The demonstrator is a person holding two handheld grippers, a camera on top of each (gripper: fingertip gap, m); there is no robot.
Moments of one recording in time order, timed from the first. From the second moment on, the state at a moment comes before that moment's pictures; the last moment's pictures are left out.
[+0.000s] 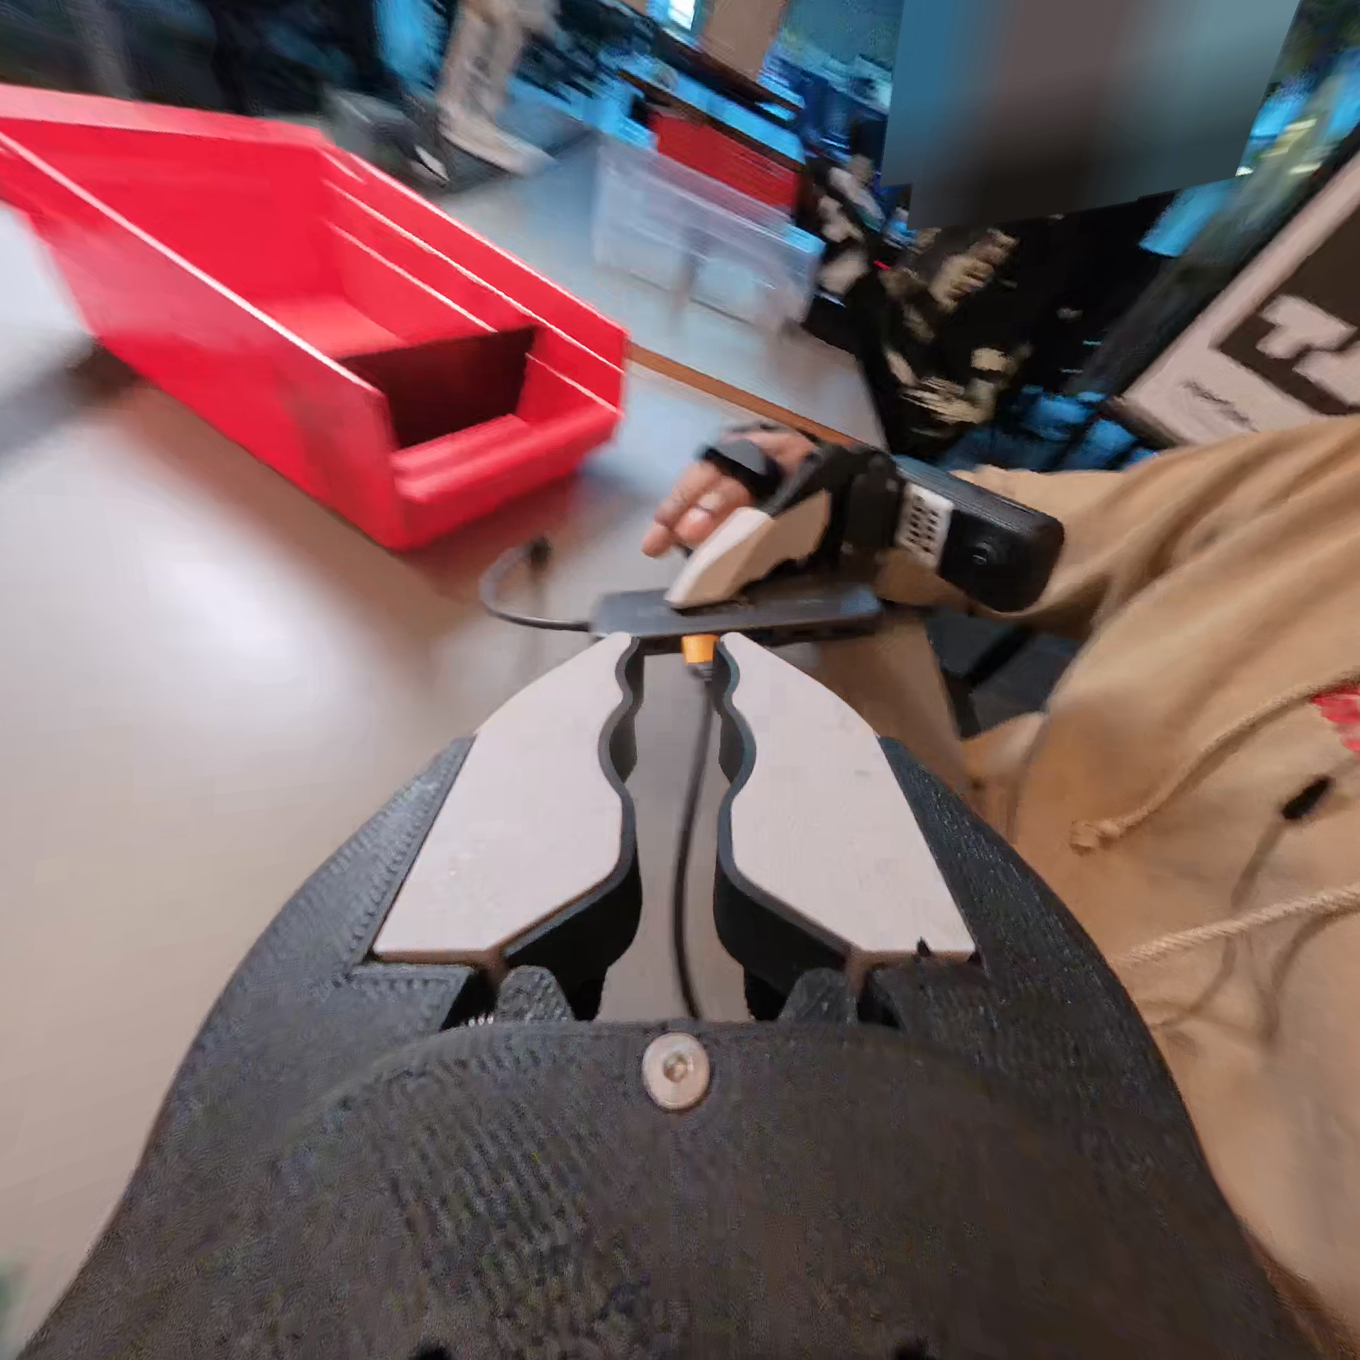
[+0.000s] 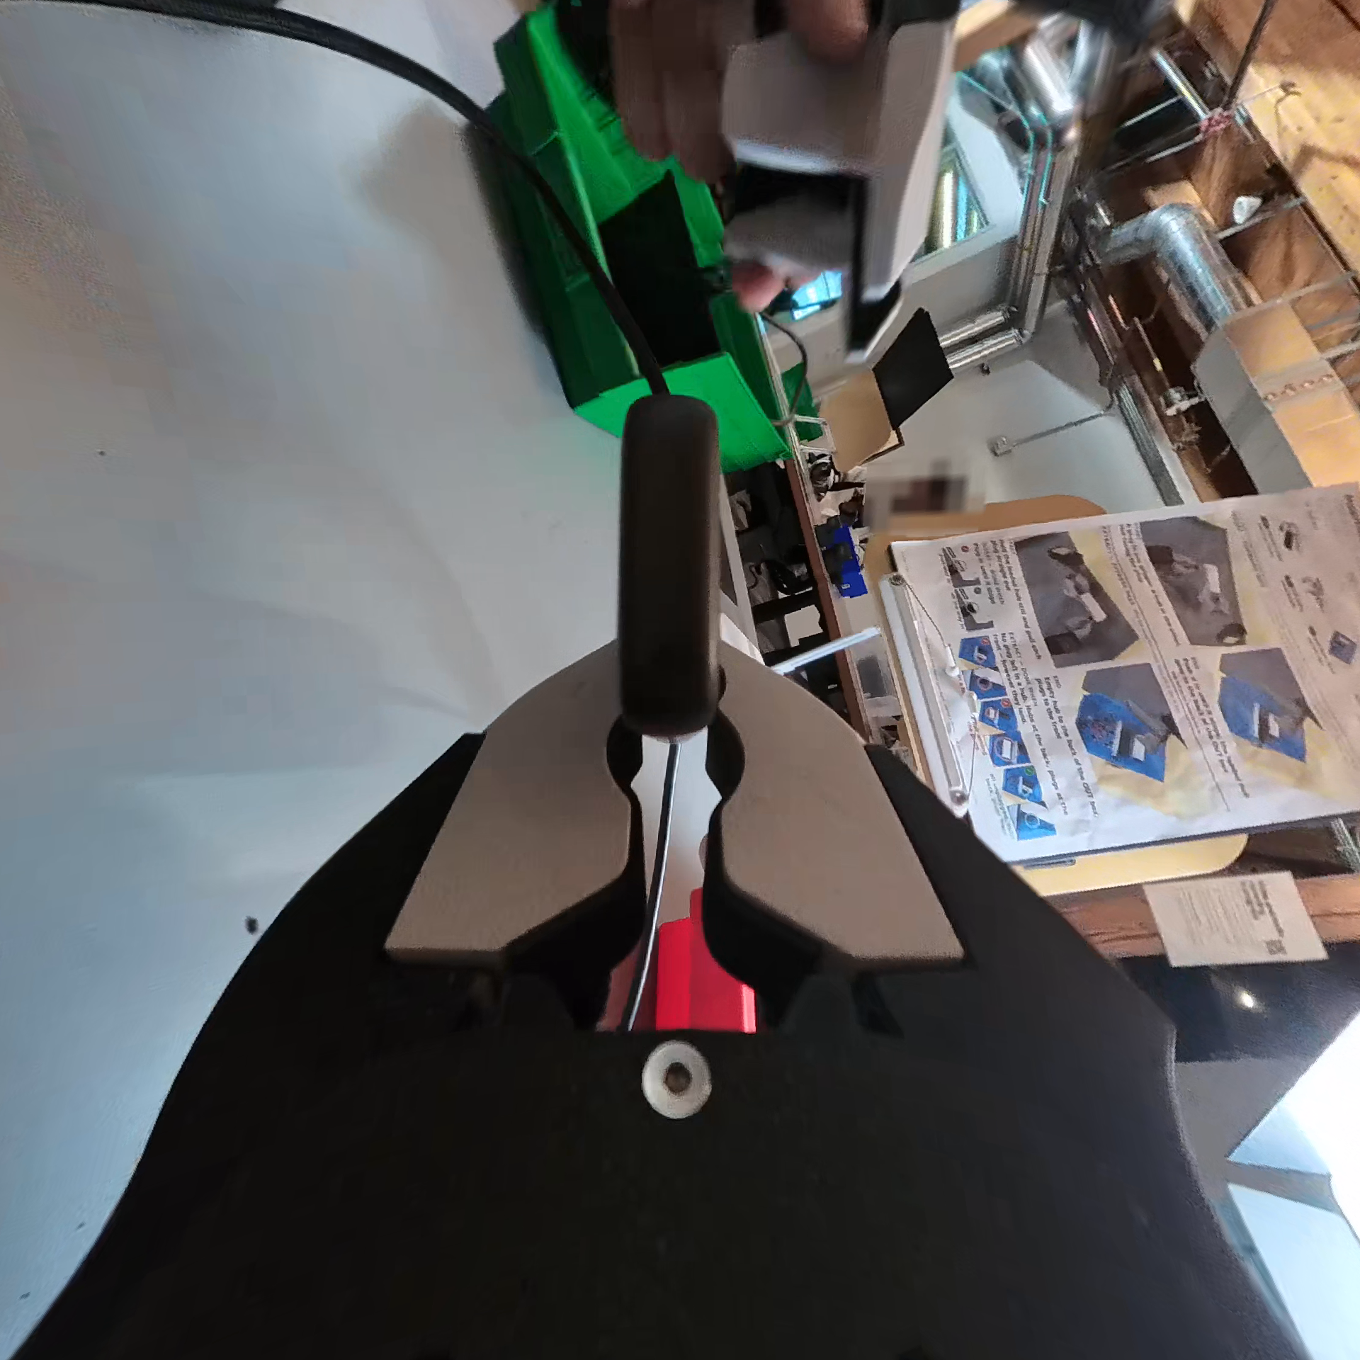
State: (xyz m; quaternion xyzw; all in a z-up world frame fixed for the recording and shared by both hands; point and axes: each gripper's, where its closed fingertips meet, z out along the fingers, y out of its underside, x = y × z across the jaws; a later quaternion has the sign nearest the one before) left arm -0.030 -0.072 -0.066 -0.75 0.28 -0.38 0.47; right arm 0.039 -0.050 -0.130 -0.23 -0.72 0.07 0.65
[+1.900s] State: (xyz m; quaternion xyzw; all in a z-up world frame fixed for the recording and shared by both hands) left arm -0.284 -0.027 -0.057 -0.92 0.27 0.08 0.27; right arm 0.043 -0.035 -0.125 -0.27 -0.70 0.10 0.65
